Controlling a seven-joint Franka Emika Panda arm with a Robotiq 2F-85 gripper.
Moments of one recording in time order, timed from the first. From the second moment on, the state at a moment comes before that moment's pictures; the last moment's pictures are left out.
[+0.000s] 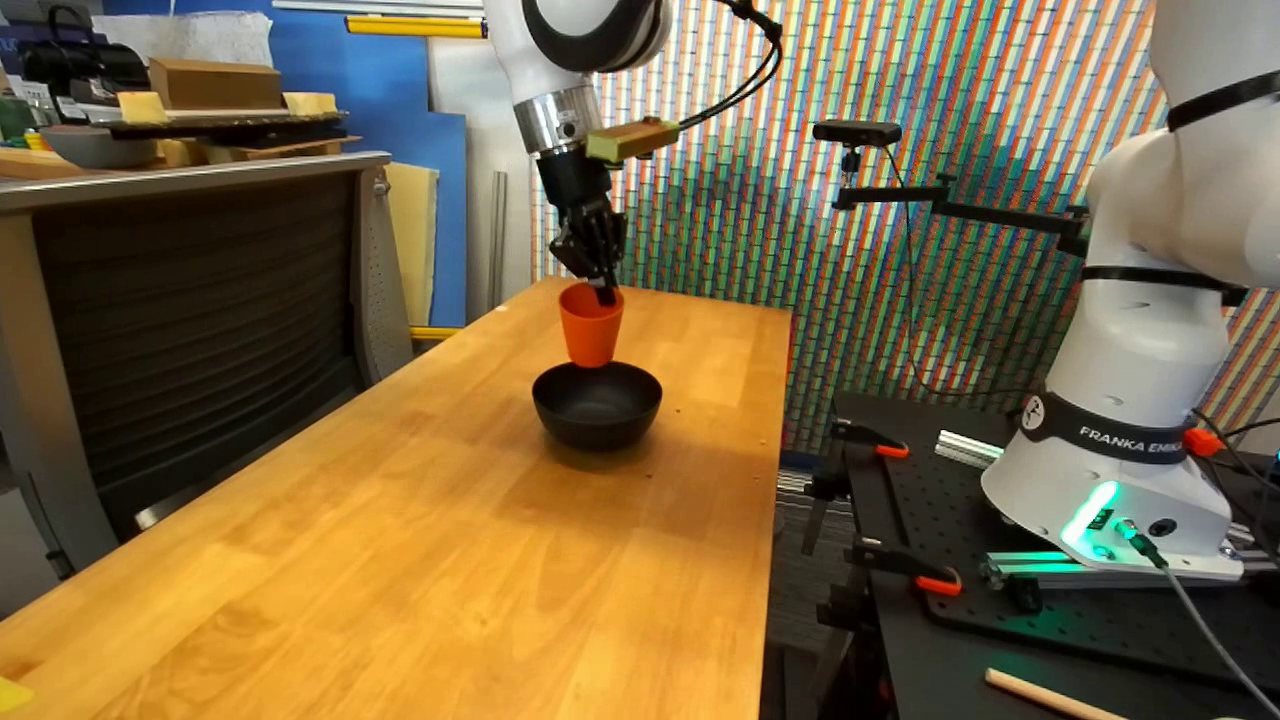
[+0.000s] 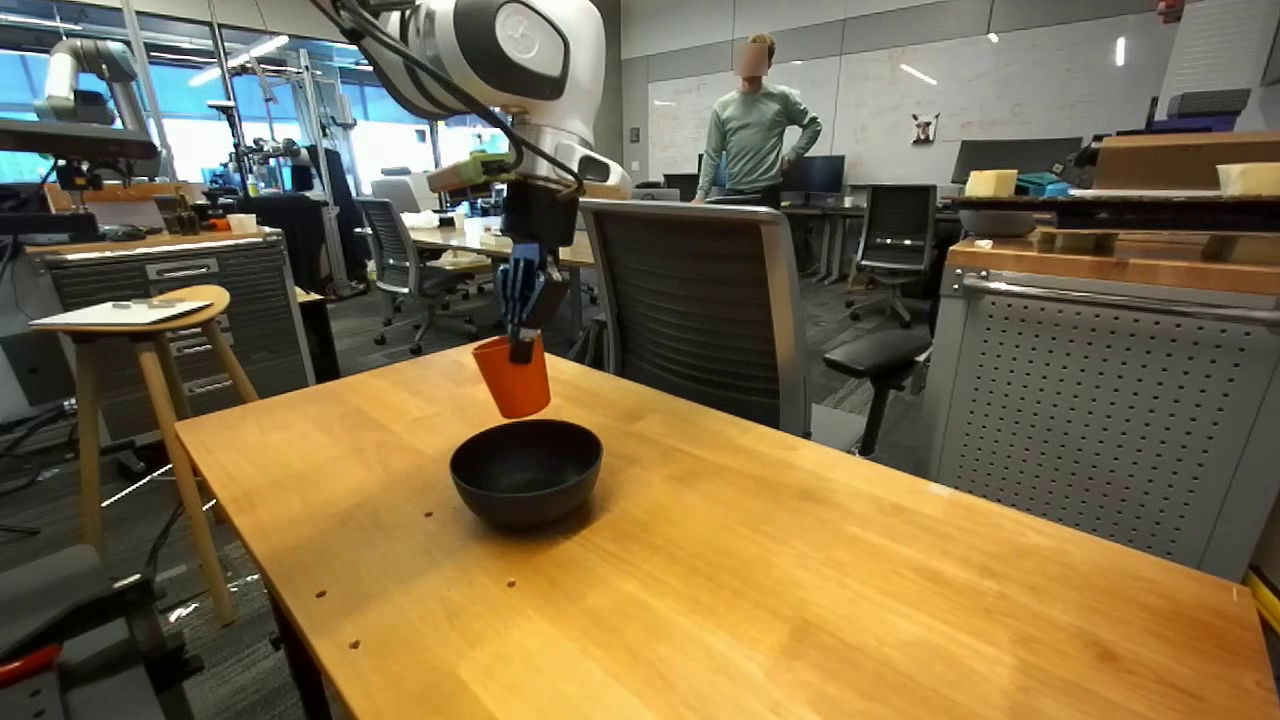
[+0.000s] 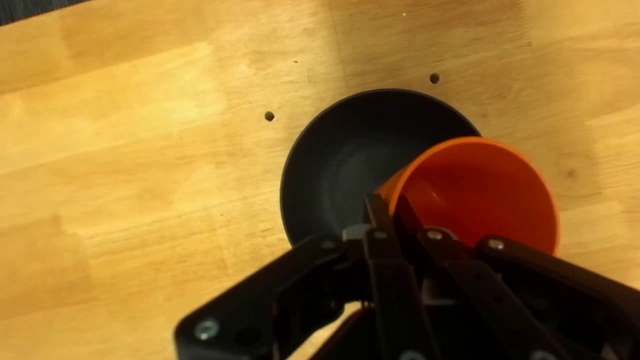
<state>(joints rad) 0.03 0.29 -0.05 -1.91 -0.04 1.91 0.25</state>
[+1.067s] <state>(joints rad) -0.02 0.40 -0.04 -2.02 0.18 2.11 0.16</state>
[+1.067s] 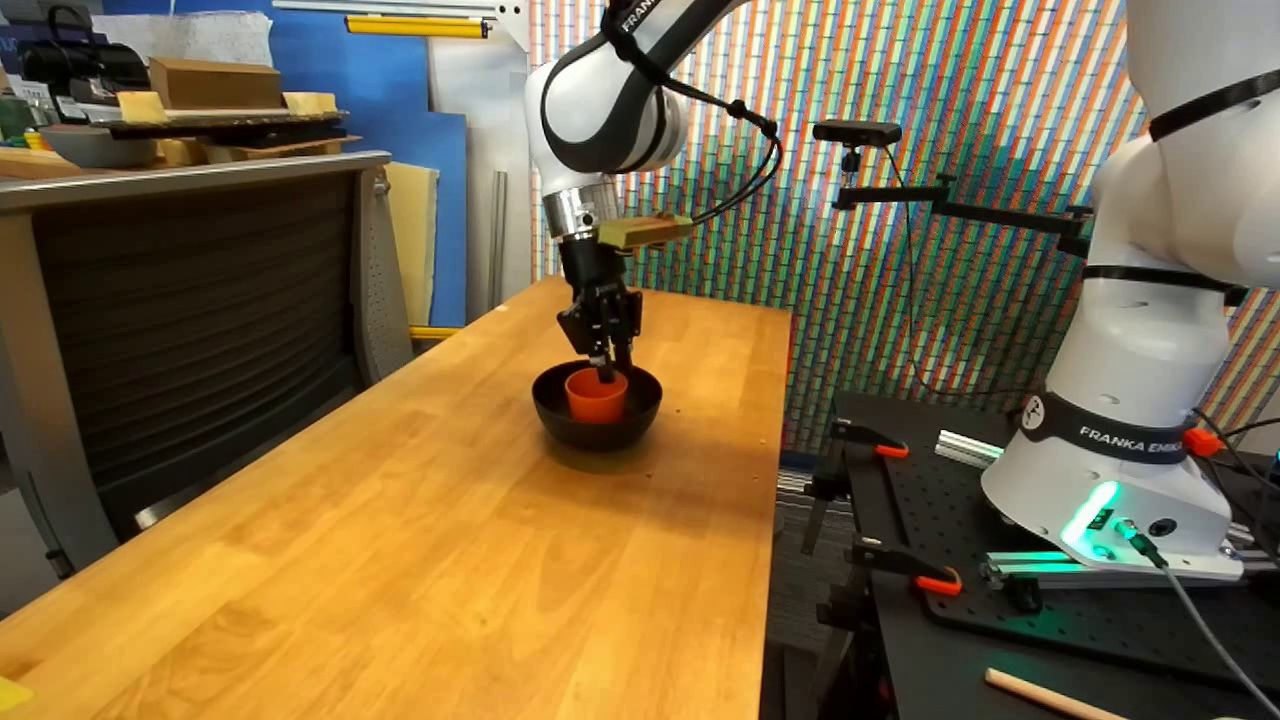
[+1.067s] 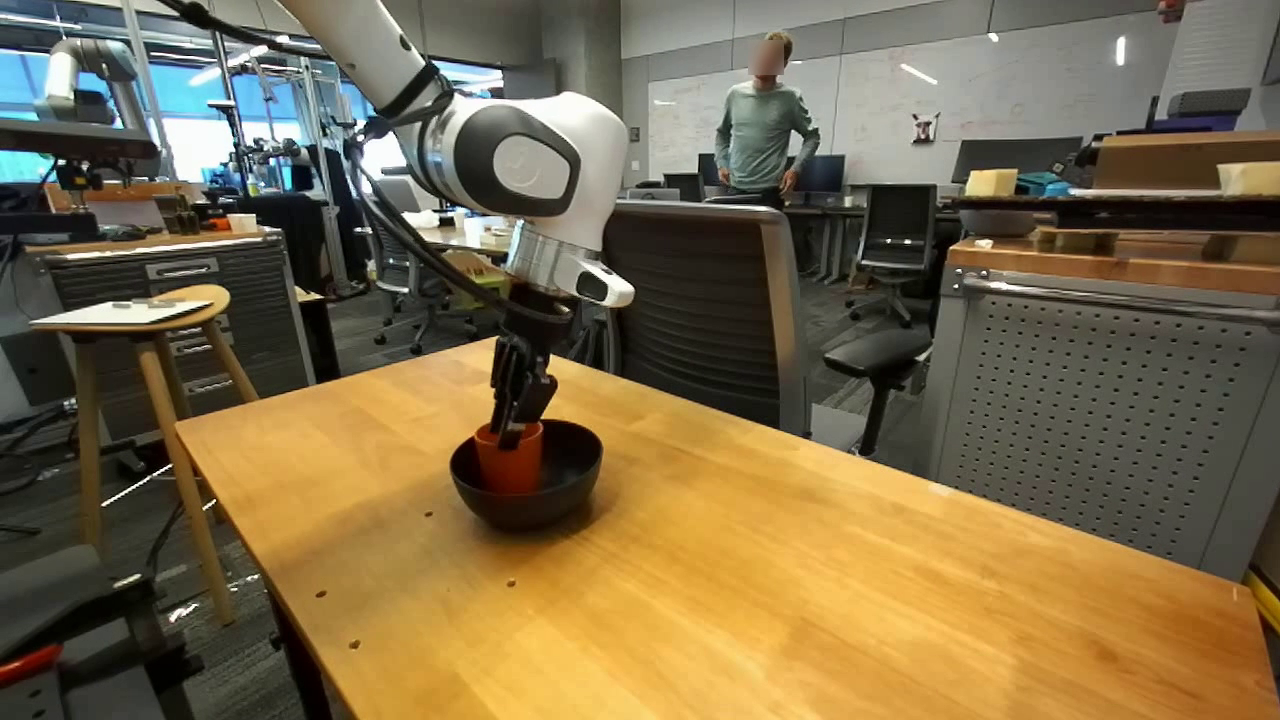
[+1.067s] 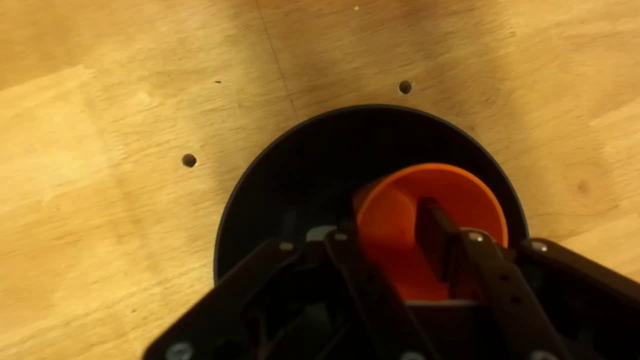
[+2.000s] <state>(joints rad) 0.06 0.08 0.01 -2.04 -0.08 1.96 0.13</state>
